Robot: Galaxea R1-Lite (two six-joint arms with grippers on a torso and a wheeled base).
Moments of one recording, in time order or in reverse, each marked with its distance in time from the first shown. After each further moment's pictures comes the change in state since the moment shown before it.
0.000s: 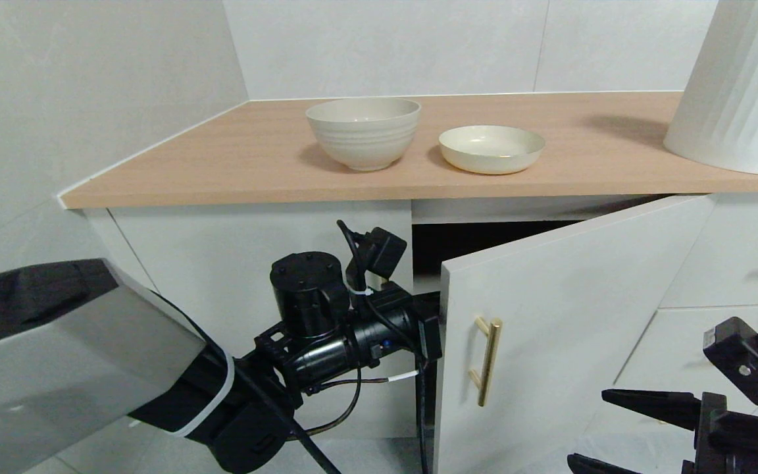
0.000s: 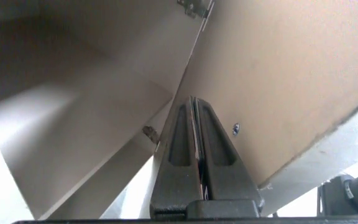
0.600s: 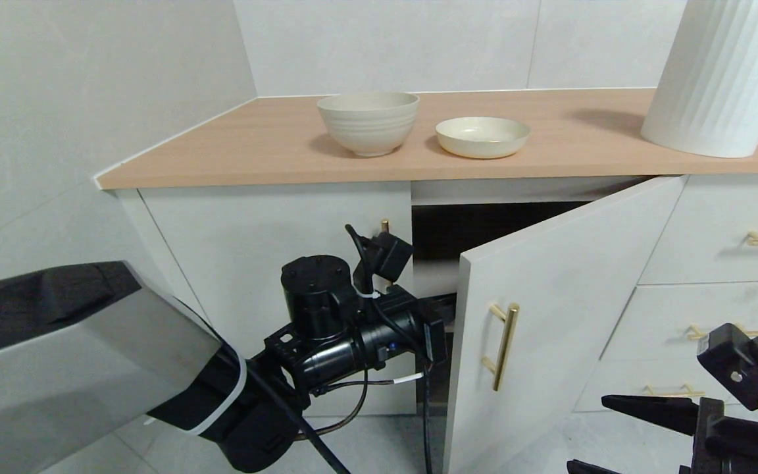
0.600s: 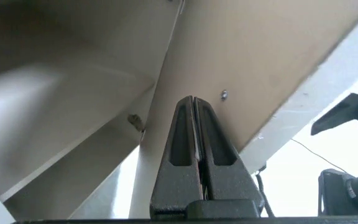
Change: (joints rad) left arm -0.007 0.027 -0.017 0.002 0.002 0.000; right arm 0.000 0.010 0.012 -0.002 0.001 -0.001
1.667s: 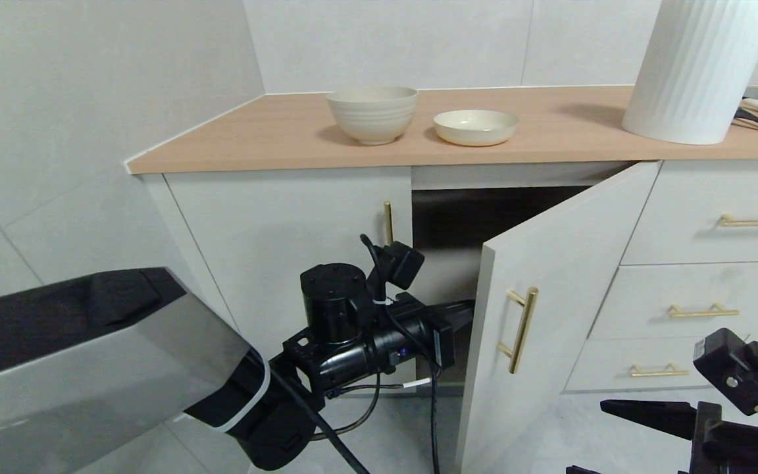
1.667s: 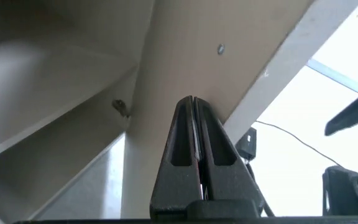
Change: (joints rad) left arm -0.009 0.061 -0.034 0.000 0.002 0.000; right arm 0.001 0.005 0.007 0.002 0.000 0.000
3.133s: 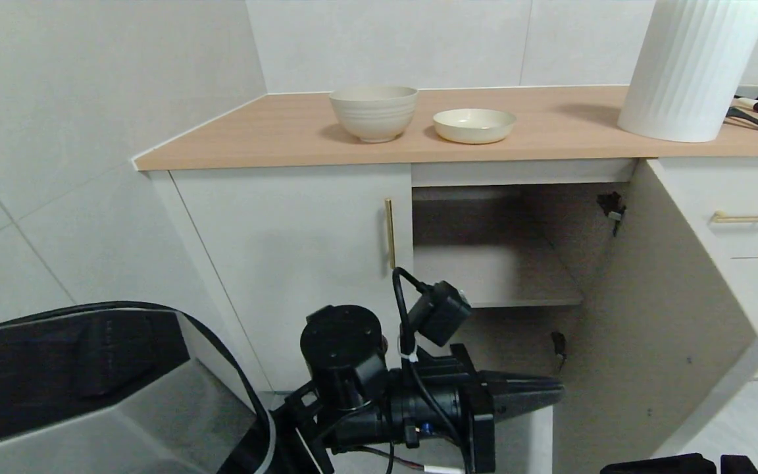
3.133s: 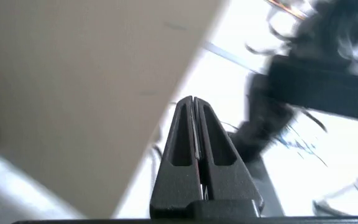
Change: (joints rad) left arm -0.144 -0.034 0.125 -0.198 -0.253 -0.158; right arm 0.097 -0.151 0.045 0.001 0.289 0.002
